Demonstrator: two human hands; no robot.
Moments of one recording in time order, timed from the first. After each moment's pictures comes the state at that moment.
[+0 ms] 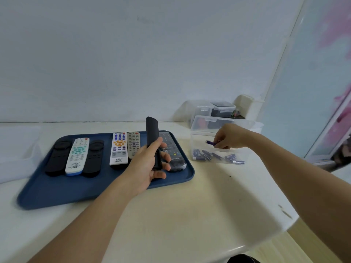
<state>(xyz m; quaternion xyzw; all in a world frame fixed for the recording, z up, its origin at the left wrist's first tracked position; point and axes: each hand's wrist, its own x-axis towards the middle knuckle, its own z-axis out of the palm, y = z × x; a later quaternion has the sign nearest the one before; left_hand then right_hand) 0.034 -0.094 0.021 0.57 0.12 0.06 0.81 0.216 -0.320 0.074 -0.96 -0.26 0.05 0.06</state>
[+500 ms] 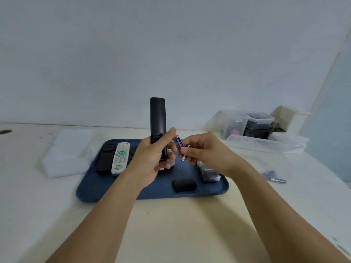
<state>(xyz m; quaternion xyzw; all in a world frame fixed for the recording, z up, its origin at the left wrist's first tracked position) 0.003 -0.040 0.059 0.57 0.09 0.18 0.80 0.105 -0.192 0.069 -0.72 -0.46 0.16 0.50</state>
